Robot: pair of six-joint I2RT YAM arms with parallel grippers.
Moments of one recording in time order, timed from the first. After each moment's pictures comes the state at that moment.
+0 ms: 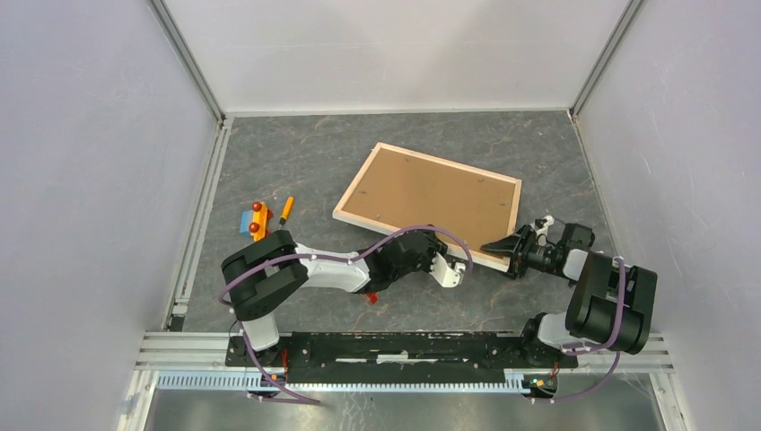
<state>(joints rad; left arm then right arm) -1.11 1.77 0.85 0.43 -0.22 1.15 -0.41 1.39 0.37 -0.17 -1.24 0.61</state>
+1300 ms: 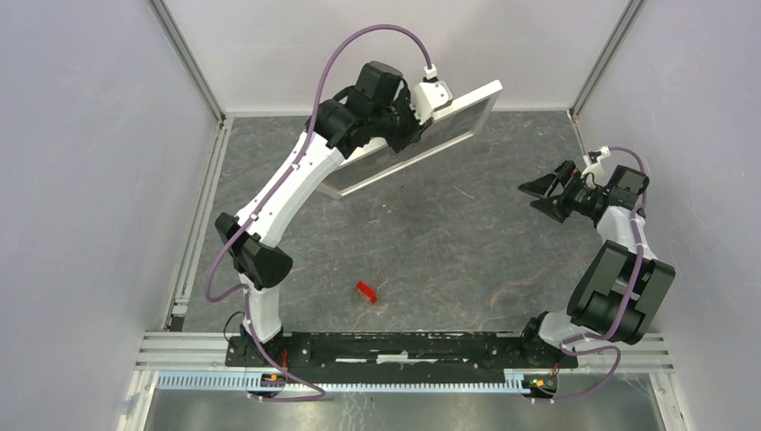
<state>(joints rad) -0.72 1.93 2.25 -0.90 0.18 0.46 -0.52 1.45 0.90 -0.28 -1.03 0.35</state>
